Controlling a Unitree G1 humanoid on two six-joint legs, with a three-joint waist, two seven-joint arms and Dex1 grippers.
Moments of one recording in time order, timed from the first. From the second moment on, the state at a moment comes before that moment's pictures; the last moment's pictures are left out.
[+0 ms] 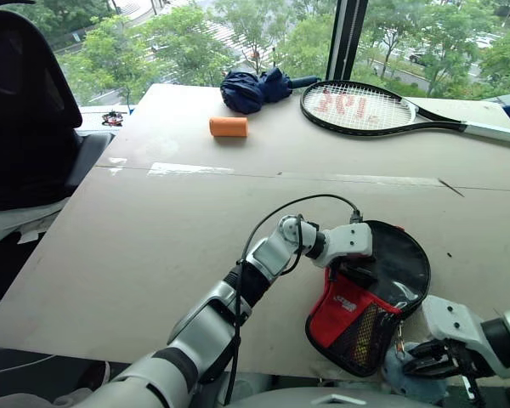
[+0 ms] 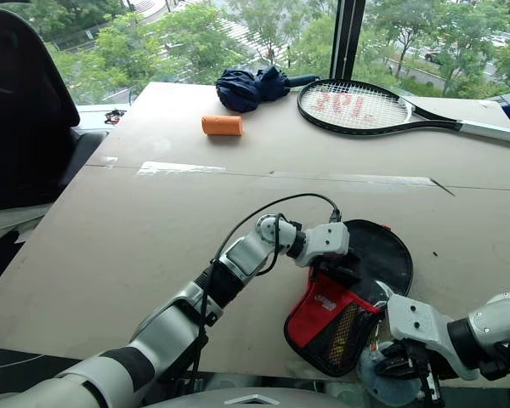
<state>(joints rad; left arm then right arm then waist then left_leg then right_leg) -0.71 0.04 -0.56 0.52 0.07 0.07 -1.13 0.43 -1.20 -0.12 -0.81 0.42 0.63 1.25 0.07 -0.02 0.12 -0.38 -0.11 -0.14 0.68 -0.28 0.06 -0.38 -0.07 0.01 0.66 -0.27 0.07</state>
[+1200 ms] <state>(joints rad) -0.72 0.05 -0.56 0.52 0.07 0.08 -1.11 0.26 -1.23 -0.09 -0.48 0.24 0.34 1.21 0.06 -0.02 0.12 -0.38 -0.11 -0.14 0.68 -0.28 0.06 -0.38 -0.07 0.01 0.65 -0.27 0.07</state>
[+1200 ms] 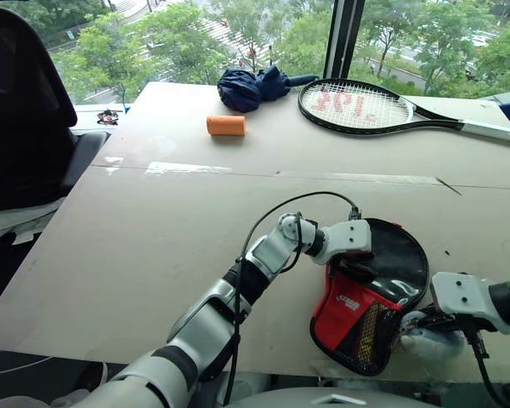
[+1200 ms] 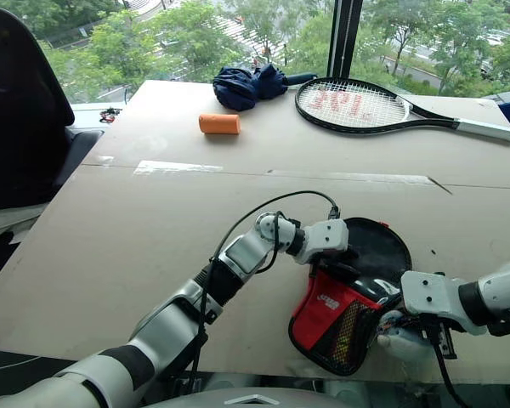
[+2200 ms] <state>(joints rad) -0.50 0.43 -0.10 0.08 -0.25 0.30 -1.15 0.09 -0.88 -0.38 0.13 0.43 0.17 1.28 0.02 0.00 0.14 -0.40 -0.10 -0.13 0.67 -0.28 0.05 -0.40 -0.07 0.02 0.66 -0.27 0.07</state>
